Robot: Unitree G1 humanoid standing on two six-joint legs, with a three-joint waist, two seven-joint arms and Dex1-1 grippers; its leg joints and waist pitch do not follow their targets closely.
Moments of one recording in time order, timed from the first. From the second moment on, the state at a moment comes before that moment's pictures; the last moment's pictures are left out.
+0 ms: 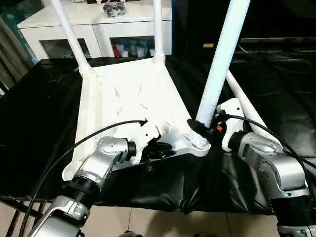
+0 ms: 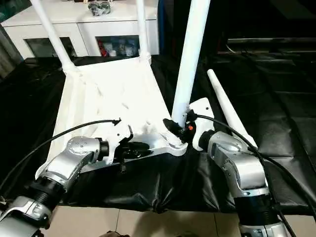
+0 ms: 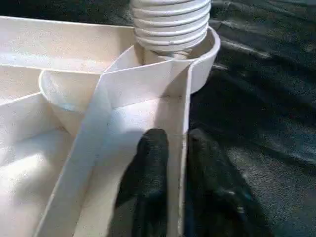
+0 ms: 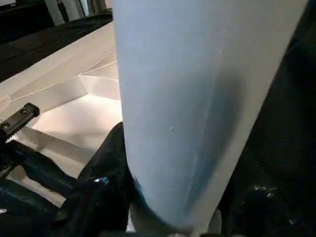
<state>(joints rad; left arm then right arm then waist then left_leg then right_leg) -0.51 0.26 -0.32 0.51 -0.09 0.14 -0.98 -0.33 -0.34 0.05 -0.02 0.30 0.58 0.55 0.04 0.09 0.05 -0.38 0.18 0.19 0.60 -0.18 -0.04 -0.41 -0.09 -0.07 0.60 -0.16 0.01</state>
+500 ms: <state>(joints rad) -0.53 0.27 -0.33 0.54 -0.06 0.10 -1.03 -0.36 -0.36 0.05 0.03 0.29 0.56 0.58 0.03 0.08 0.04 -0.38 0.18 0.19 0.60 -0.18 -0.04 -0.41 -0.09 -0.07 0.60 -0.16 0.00</state>
